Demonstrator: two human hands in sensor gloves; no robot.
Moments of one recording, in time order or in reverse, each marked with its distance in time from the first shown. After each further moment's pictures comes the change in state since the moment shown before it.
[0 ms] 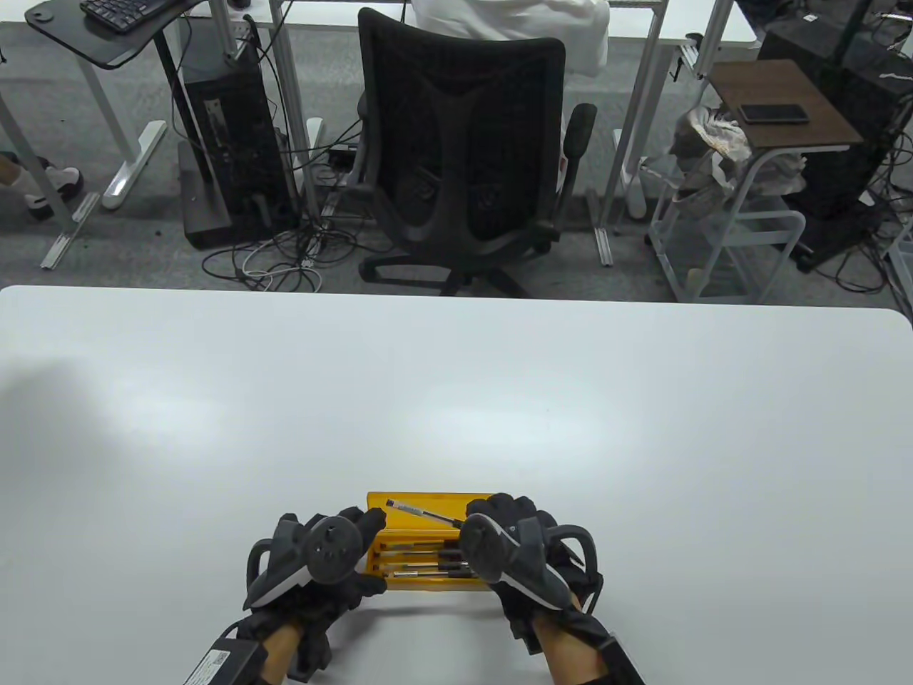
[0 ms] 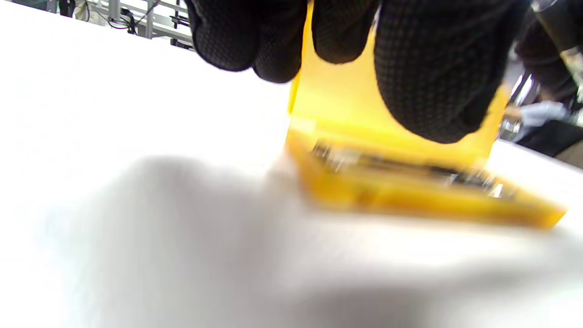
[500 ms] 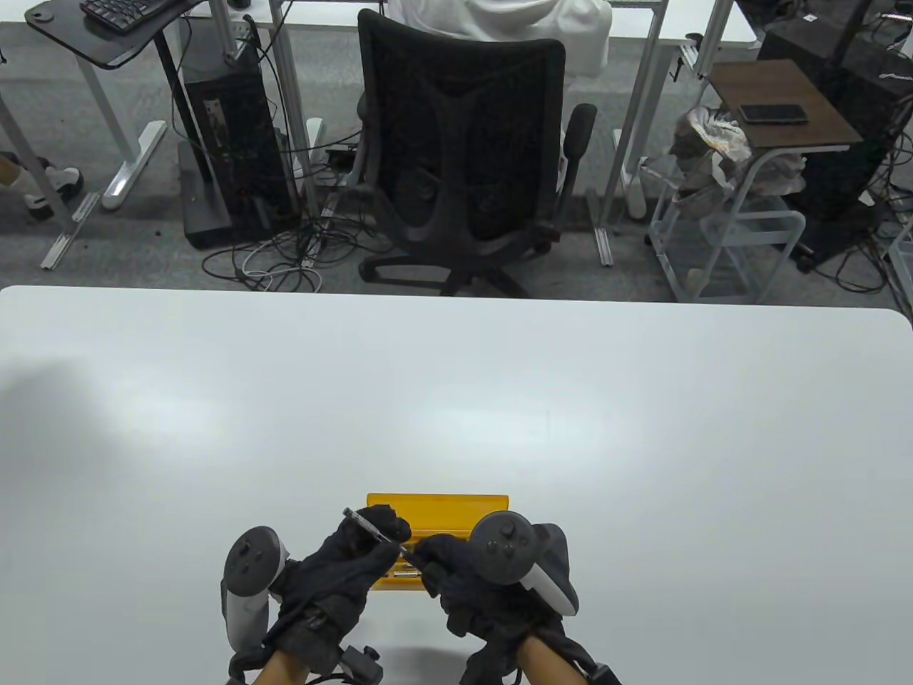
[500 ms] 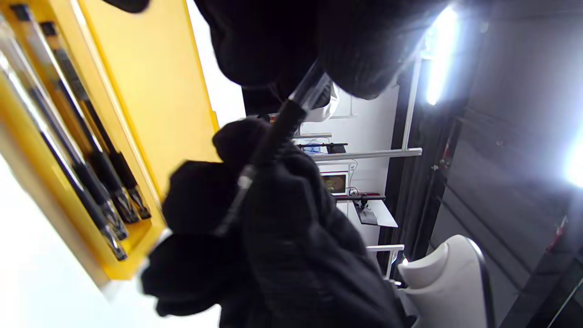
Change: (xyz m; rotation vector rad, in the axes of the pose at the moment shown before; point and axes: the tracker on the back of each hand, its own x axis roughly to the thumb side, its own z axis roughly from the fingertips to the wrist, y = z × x) left_hand 0.008 -0.011 0.026 0.108 -0.088 1.093; right_hand 0.017 0.030 0.017 0.312 -0.077 -0.586
